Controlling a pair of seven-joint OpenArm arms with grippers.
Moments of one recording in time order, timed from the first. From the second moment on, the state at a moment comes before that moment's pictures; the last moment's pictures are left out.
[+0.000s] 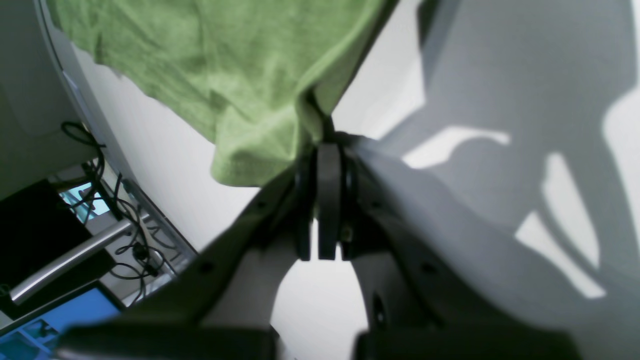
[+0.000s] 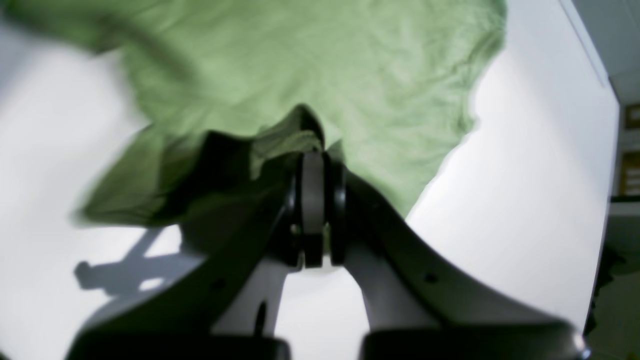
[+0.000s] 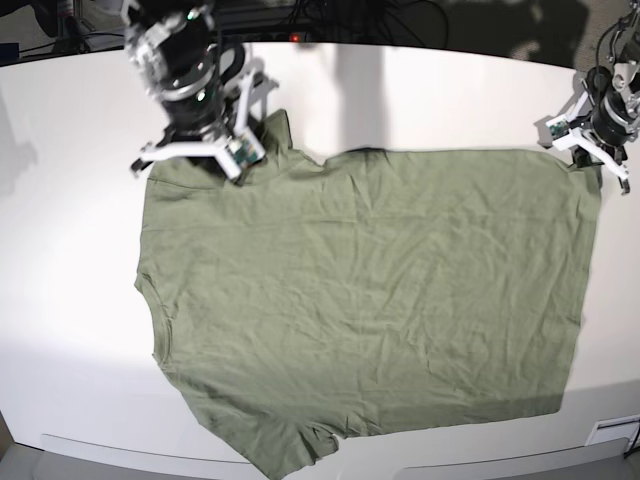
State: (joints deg) left arm 19.0 -44.5 14.2 82.6 34.0 -17.9 9.6; right arm -23.2 27.8 -22.7 119.4 -17.4 -1.2 -44.4
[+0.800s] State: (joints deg) left arm 5.4 -44.1 14.3 82.5 28.3 -19.1 9.6; right arm -3.9 27.1 -14.9 95.4 -10.0 6.3 -39.1
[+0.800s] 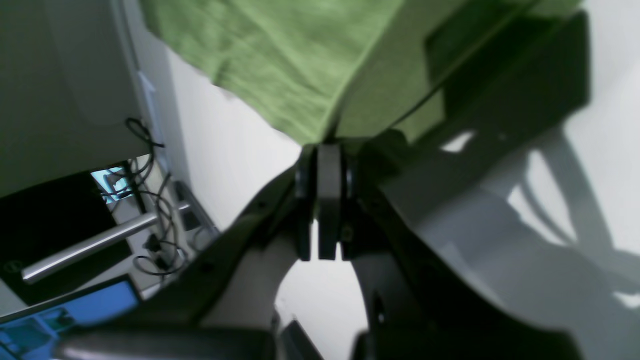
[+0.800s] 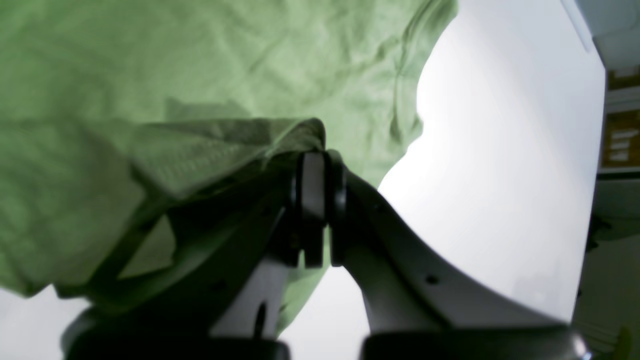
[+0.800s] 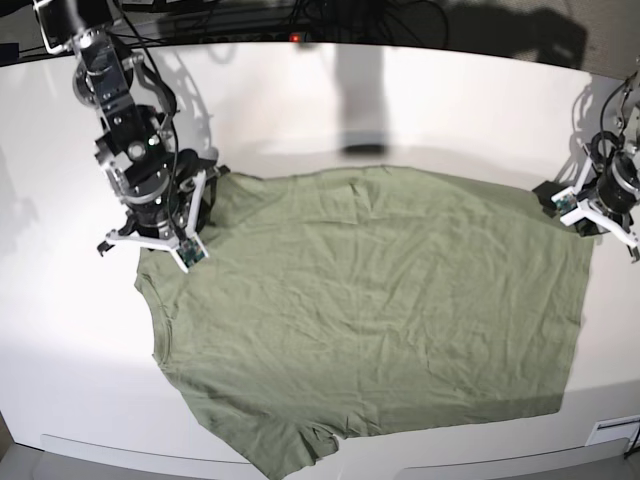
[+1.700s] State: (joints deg) left arm -8.8 -35.5 14.3 65.3 23.3 -15.3 9.4; right arm 18.8 20.8 -14.9 72.9 -5.7 13.9 -38.5
